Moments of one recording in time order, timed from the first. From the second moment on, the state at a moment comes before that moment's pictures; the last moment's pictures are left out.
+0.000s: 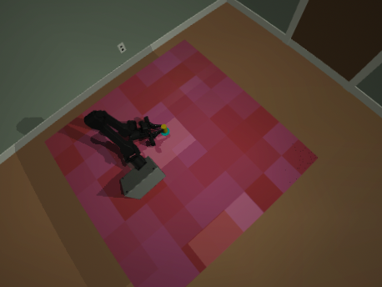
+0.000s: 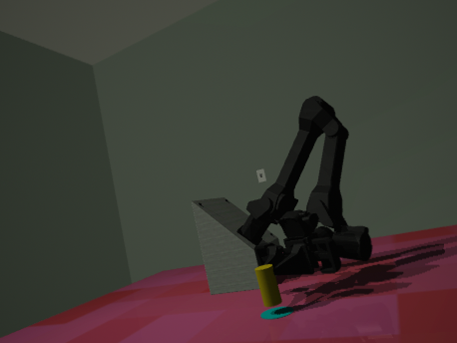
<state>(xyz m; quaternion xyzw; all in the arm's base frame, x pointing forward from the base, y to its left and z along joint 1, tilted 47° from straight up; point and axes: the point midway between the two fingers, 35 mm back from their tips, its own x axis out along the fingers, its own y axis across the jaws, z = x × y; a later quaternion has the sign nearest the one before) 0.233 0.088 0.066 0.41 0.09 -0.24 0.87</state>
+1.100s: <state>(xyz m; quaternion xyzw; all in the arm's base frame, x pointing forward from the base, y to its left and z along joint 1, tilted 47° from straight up) 0.234 0.102 0.057 0.41 0.10 -0.24 0.87</state>
